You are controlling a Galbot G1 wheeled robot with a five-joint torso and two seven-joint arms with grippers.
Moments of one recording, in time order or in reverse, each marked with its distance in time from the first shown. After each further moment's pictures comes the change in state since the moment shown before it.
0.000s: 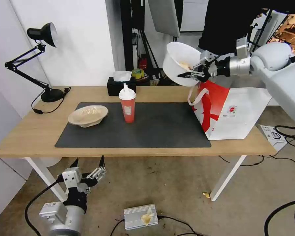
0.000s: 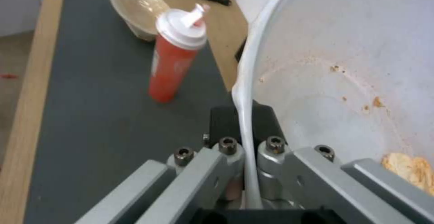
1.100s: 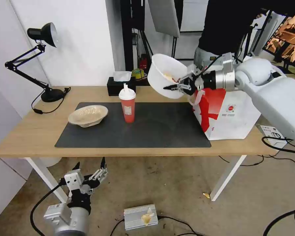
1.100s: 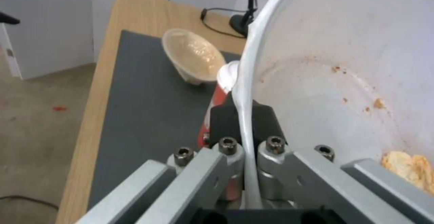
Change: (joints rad) left arm 0.013 -0.124 0.042 0.000 0.030 -0.012 -0.036; right arm -0.105 0.063 0.048 0.143 0.067 -0.033 0.039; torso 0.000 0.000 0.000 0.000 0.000
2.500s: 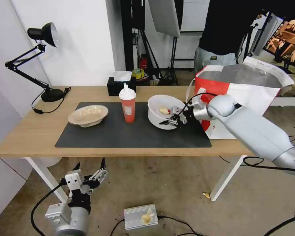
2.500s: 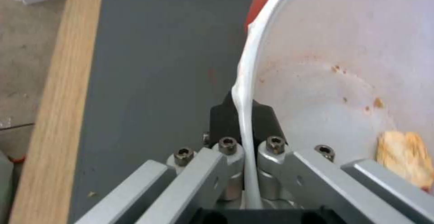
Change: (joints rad) left arm -0.011 0.010 -0.009 0.022 -0.007 0.000 0.007; right arm -0.195 0.076 -0.037 -0.074 -0.269 0.030 0.022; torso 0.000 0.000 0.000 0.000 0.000
